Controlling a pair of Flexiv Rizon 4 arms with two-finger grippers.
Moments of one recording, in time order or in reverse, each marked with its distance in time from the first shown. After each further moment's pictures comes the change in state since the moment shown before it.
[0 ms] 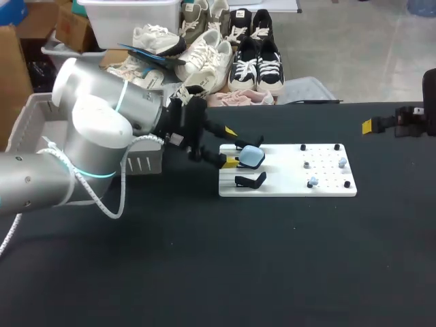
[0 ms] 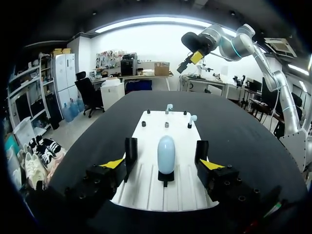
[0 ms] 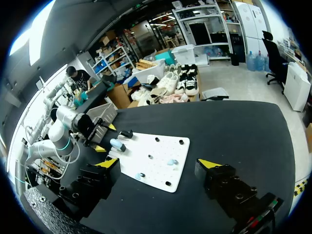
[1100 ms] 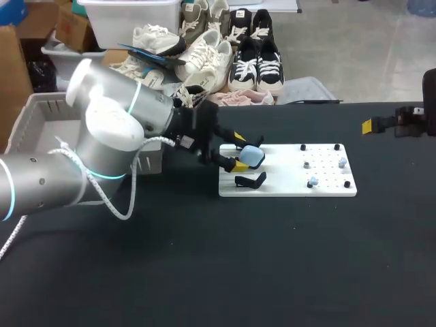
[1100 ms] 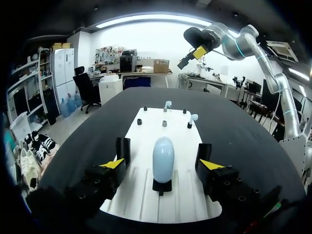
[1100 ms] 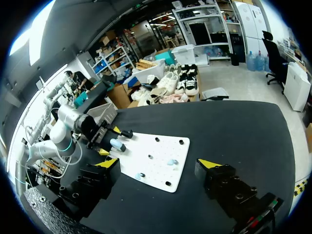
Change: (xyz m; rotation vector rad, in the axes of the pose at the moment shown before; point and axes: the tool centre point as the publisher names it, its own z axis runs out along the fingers) left arm -0.001 -0.005 0.023 0.023 0.017 -0.029; right arm 0.000 0.000 0.000 0.000 0.000 0.000
